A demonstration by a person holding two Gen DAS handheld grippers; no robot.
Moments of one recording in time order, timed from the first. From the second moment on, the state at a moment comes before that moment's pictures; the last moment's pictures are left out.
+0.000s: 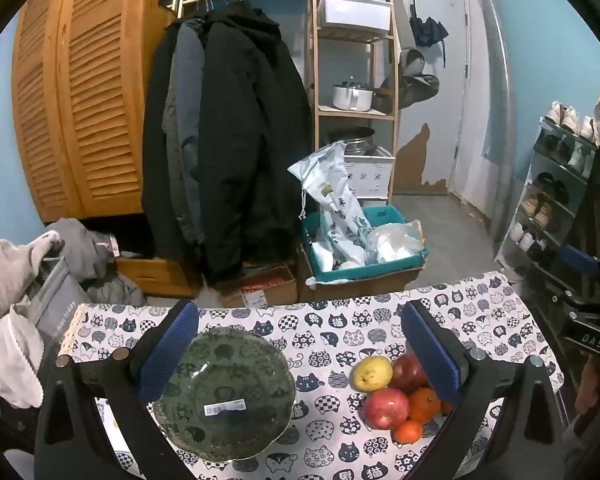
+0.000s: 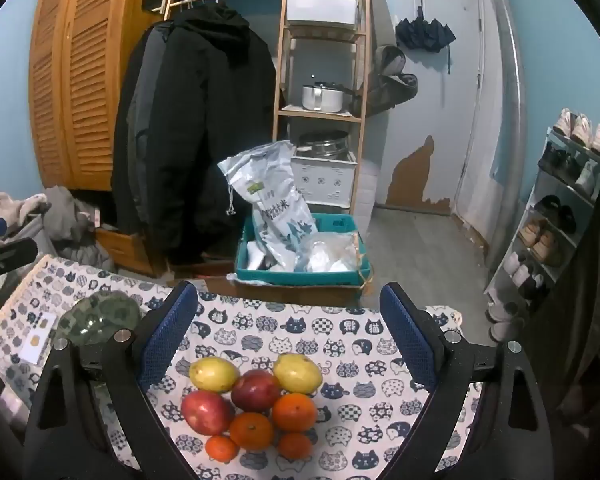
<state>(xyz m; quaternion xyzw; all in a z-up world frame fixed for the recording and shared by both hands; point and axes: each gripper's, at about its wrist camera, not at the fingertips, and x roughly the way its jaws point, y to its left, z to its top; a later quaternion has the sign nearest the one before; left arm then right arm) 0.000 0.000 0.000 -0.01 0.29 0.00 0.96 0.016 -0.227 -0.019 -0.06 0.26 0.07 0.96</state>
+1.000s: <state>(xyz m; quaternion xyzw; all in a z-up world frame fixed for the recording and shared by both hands) -0.004 0.005 0.007 -0.02 0.28 0.00 0.96 0.016 -0.226 -0.017 -0.06 0.26 0.07 0.96</state>
